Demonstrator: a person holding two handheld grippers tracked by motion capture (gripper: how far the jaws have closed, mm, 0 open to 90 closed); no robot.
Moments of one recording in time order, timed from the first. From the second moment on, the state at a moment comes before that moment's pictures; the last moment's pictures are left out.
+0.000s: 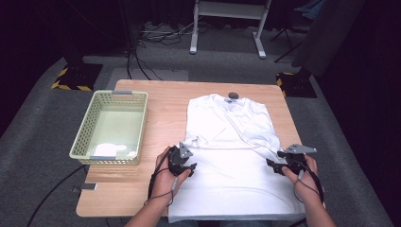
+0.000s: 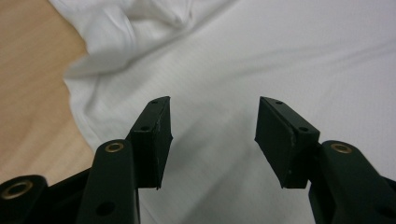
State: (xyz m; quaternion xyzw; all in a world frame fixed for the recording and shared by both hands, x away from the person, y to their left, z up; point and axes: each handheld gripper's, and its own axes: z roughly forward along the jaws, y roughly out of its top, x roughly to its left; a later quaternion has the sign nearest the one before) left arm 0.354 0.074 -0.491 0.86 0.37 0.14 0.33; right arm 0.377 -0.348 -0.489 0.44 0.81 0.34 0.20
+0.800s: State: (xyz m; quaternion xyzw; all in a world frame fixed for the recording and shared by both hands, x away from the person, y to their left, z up) left arm 0.279 0.081 -0.496 0.87 0.33 0.12 0.34; right arm 0.285 -0.368 -0.497 0.50 0.78 0.31 0.20
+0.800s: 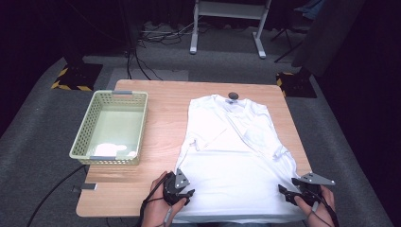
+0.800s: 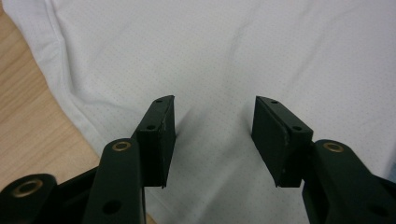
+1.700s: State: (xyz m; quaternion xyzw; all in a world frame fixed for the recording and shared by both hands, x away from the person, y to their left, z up) left arm 0.276 0.075 -0.475 0.86 0.33 0.14 0.35; right arm 0.281 -0.359 -0.473 0.48 0.78 0.32 0.22
